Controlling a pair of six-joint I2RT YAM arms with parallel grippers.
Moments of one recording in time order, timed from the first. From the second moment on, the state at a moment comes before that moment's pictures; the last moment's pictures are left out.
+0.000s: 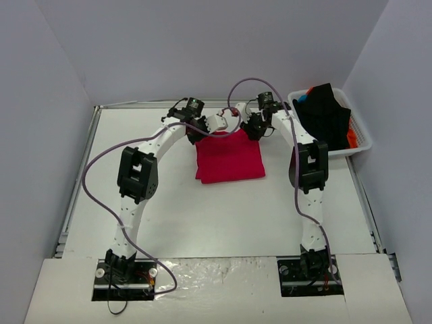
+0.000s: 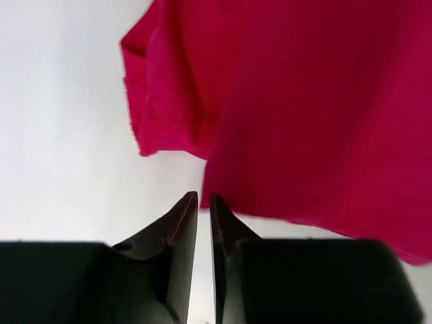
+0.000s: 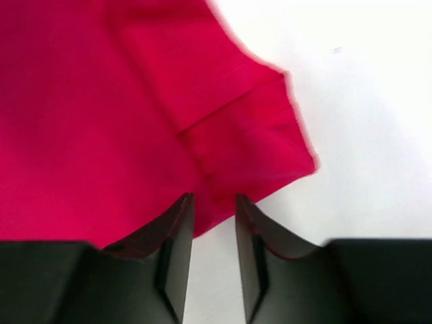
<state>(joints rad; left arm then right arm) -0.43 2.26 2.05 -0.79 0.22 0.80 0.24 2.33 2.05 -0.82 -0.37 -0.86</state>
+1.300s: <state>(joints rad) -0.31 2.04 1.59 -0.61 0.53 0.03 0.16 1.63 1.21 -0.80 -0.30 -0.63</state>
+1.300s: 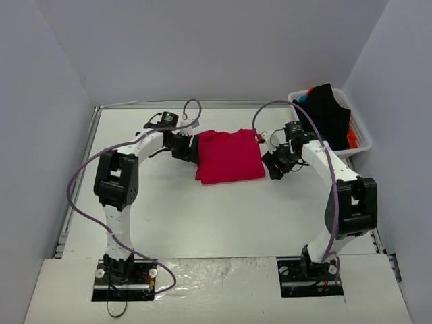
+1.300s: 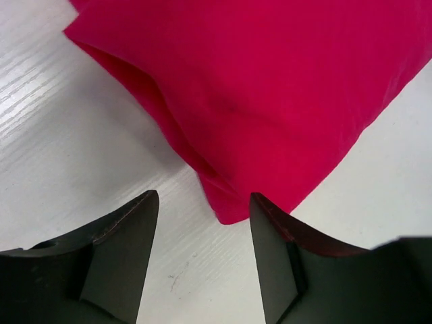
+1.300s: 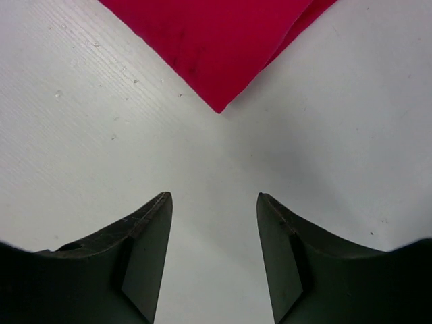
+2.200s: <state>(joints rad) -0.27 2.35 1.80 -0.52 0.86 -0.24 0.12 1.71 1.20 -0.79 -0.34 -0.64</state>
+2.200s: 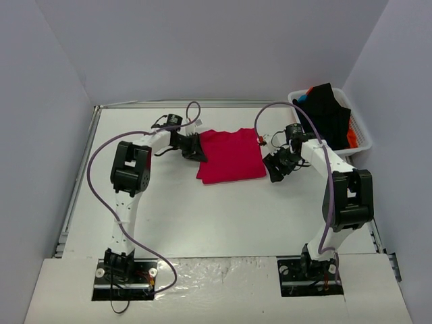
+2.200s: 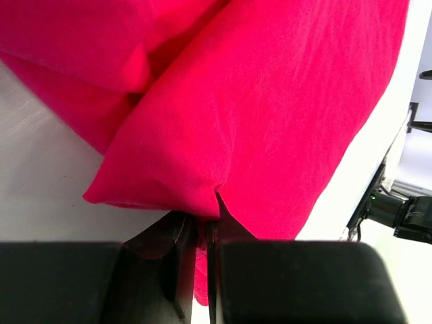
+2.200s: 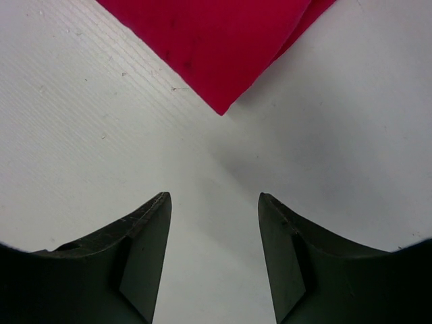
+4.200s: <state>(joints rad) 0.21 2.56 2.47 -0.92 -0.15 0.19 0.12 1.76 1.11 -0.76 -0.36 -0.65</state>
